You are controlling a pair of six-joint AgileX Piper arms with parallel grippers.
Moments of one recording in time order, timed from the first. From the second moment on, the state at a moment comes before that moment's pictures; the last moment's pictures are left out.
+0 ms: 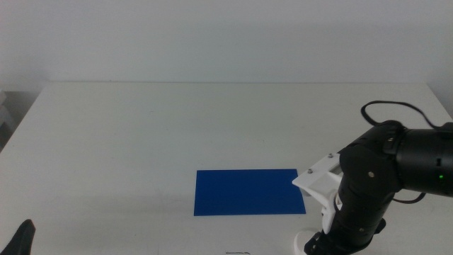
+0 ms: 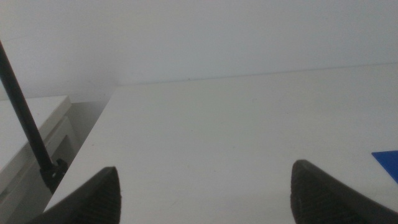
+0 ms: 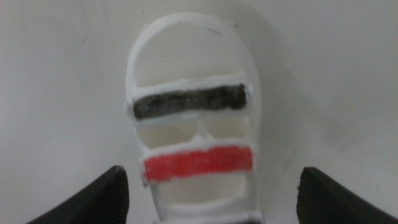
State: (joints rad) left arm 0.00 -0.01 0.03 -0.01 0.18 0.07; right arm 0.65 1.66 -0.94 -0.03 0.92 -0.02
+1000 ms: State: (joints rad) left arm 0.00 -0.01 0.03 -0.01 0.18 0.07; right arm 0.72 1.95 -1.66 -0.05 1.22 -0.42
